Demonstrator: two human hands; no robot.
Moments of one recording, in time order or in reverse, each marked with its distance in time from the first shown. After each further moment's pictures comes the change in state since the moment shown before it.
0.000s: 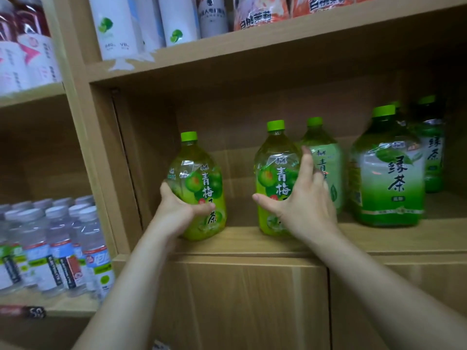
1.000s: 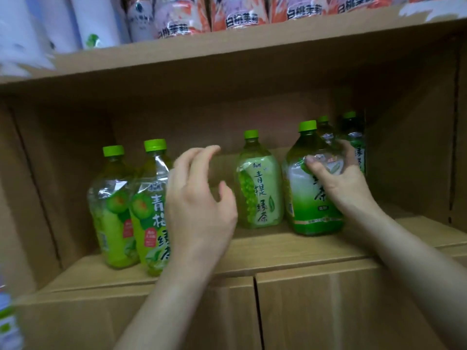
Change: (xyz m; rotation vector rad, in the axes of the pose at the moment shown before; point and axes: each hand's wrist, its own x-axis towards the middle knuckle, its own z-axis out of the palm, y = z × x) left_hand -0.072 0.058 0.128 0.270 0.302 0.934; right_hand 0.055 0.126 -0.106 0.466 0.196 0.152
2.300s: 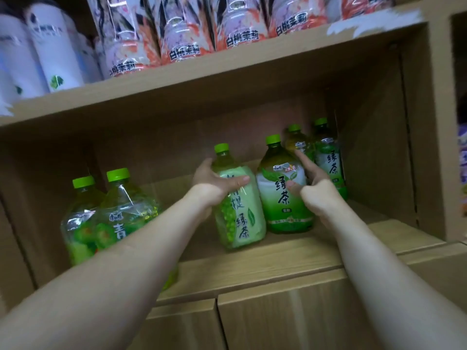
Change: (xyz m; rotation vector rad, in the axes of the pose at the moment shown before) left_hand 0.068 0.004 0.104 -0.371 -0.514 -0.632; right_hand 0.029 0.021 -0.013 0.312 -0.226 0.094
